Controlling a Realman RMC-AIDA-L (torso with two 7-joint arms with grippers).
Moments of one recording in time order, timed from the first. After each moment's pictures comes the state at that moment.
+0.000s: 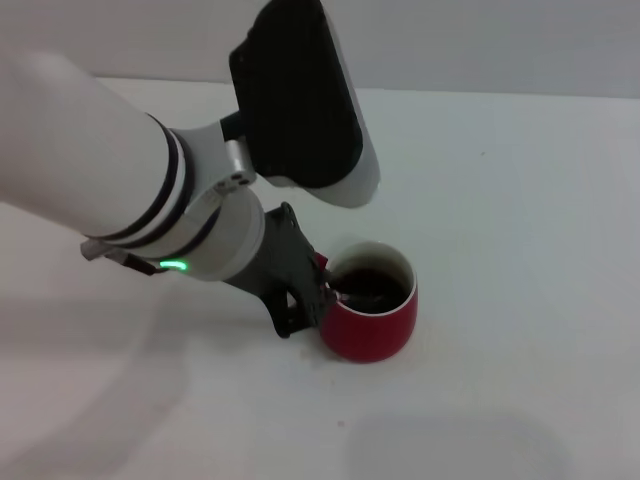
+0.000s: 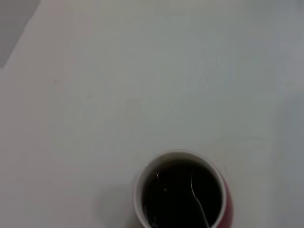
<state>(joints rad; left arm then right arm) -0.54 -2.06 -1.35 -1.84 2.56 -1.59 0.64 0.10 2.09 0.17 0.20 -1.07 -1.41 0.05</state>
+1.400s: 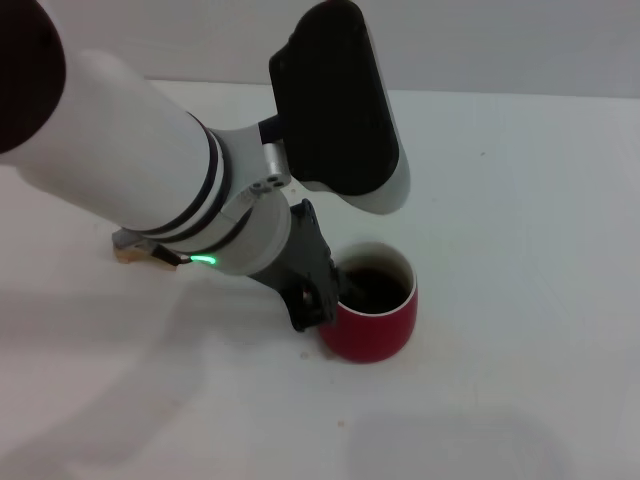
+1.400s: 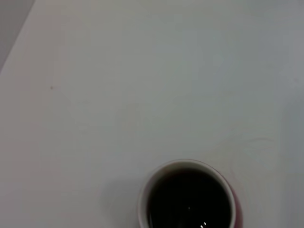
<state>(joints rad) -0.59 -2.07 -1.30 -1.77 2.58 -1.54 0.64 0.10 2.08 0.16 0.21 -1.07 -1.42 0.05</state>
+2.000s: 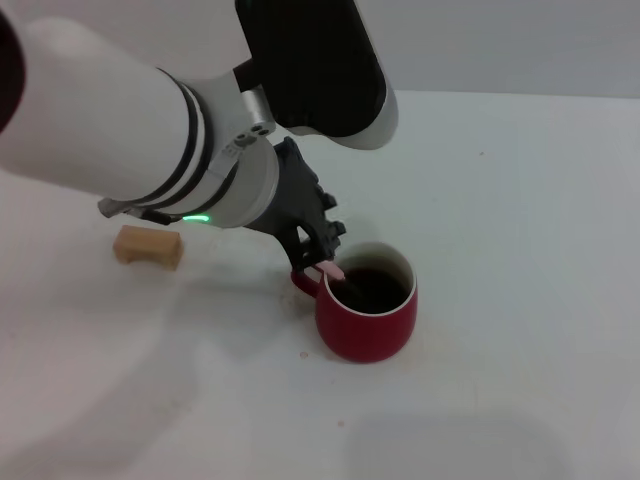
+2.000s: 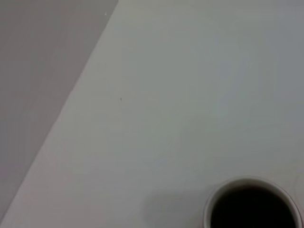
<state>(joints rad) -0.56 -2.07 -1.31 -1.86 2.70 -1.48 0.55 0.09 2.09 0.15 0.21 -1.07 -1.42 0.05</state>
